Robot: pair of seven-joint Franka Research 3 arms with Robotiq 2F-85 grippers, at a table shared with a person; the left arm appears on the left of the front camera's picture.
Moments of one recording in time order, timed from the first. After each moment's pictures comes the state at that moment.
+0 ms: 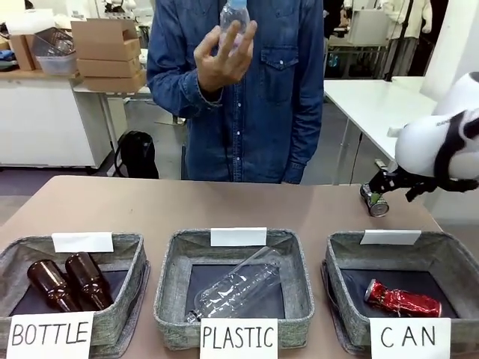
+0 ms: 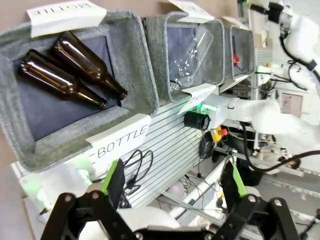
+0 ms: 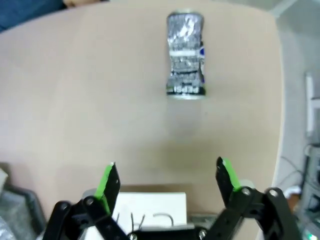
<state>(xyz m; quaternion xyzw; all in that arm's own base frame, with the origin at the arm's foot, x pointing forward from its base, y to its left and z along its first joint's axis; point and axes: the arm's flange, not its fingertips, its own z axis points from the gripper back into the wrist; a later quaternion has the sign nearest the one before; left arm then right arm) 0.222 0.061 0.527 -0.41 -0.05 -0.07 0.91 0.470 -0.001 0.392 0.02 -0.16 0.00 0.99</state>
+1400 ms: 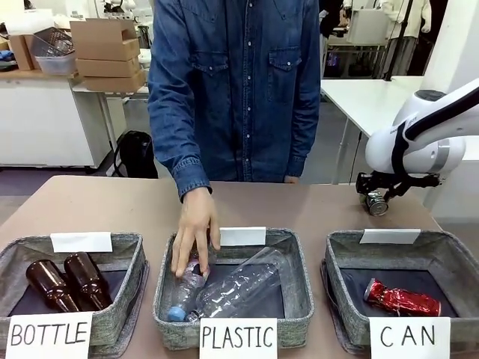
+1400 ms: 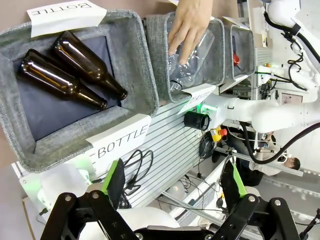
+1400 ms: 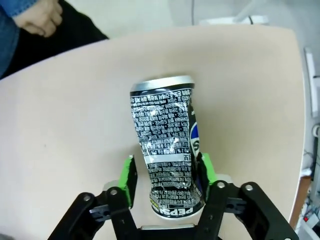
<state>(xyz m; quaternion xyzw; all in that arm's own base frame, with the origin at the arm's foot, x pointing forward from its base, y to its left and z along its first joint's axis) 0.222 0.061 0.527 -0.41 -0.05 -0.07 0.91 0.578 -0.014 0.318 0.00 -0.13 -0.08 0.99</state>
